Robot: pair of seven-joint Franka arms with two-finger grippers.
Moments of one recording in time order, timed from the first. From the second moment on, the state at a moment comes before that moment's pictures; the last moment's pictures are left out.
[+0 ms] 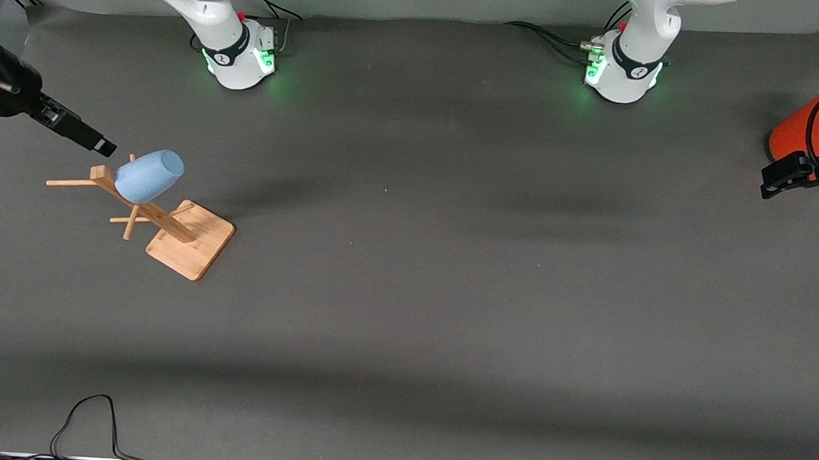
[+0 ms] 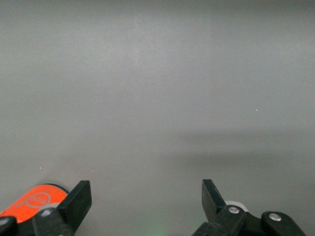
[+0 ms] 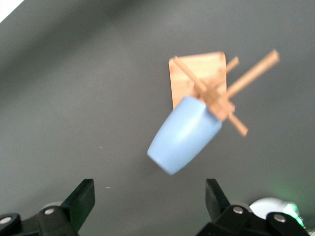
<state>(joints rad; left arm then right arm) -0.02 -0.04 0.03 -1.65 0.07 1.58 0.02 -0.03 -0.14 0.03 -1.74 0.17 1.56 0.71</state>
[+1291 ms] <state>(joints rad) -0.02 -0.03 0.03 -1.65 0.07 1.58 0.02 -0.09 -0.11 -0.01 -2.10 0.29 1.83 1.08</state>
